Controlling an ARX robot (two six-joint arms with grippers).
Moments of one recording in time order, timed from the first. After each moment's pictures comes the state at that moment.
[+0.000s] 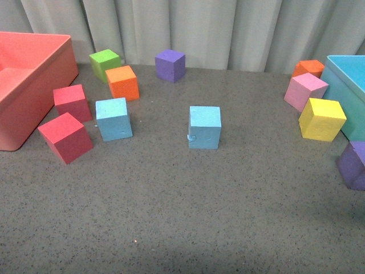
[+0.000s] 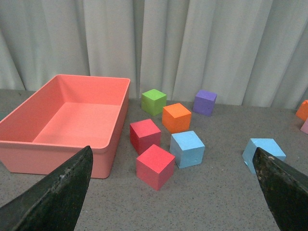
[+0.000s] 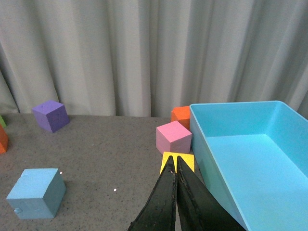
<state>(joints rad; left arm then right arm) 0.00 0.00 0.02 0.00 0.00 0.00 0.13 1.41 0.16 1.23 0.13 0.00</state>
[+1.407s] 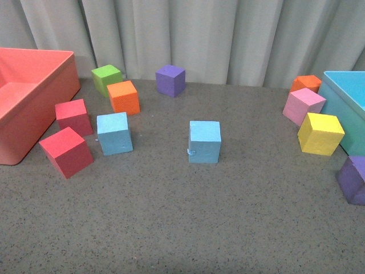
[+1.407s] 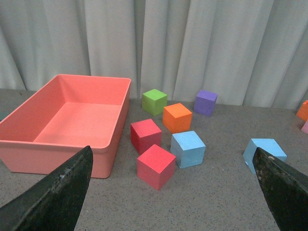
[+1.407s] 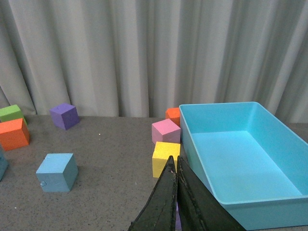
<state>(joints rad) 0.00 0.00 0.02 0.00 0.00 0.00 0.00 0.31 0.00 0.32 0.00 0.00</state>
